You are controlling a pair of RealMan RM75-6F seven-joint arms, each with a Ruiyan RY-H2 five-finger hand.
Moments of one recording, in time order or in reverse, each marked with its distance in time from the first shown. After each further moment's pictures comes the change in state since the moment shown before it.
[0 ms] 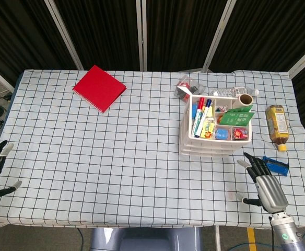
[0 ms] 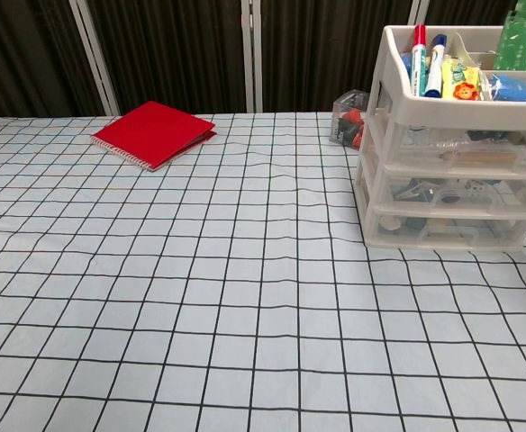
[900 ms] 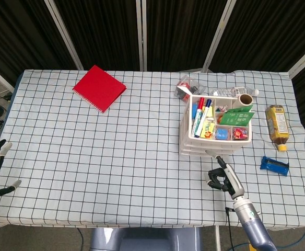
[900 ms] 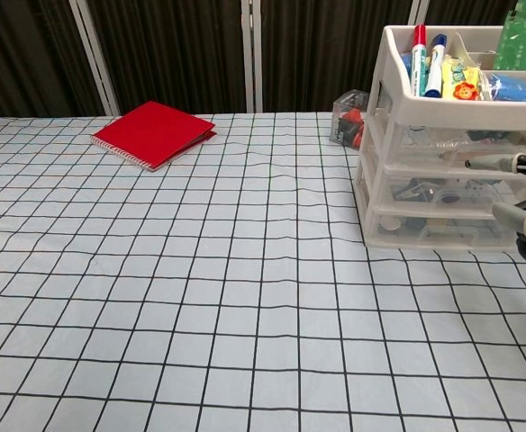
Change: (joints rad) left arm 0.005 -0.001 -0.006 0.007 0.013 0.019 -0.023; right arm 0.134 -0.165 0.124 -0.128 0.298 -0.298 0.477
